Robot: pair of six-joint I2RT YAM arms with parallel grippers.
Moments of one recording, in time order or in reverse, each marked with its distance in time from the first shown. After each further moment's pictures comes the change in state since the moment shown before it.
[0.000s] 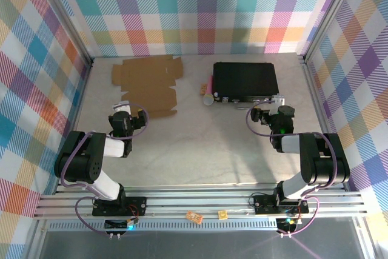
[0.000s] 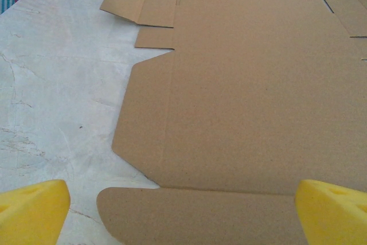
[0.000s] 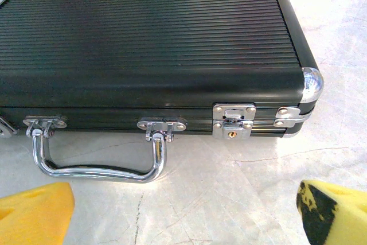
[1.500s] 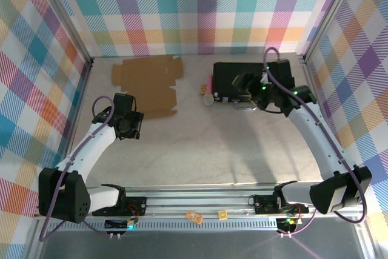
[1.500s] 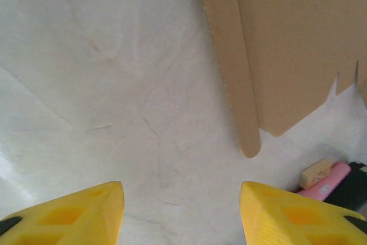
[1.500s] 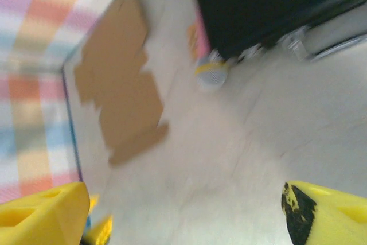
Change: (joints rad) left arm -0.095 -0.341 0.483 -1.438 0.277 -1.413; right arm 0.319 -0.234 0.937 -1.504 -0.167 0.822
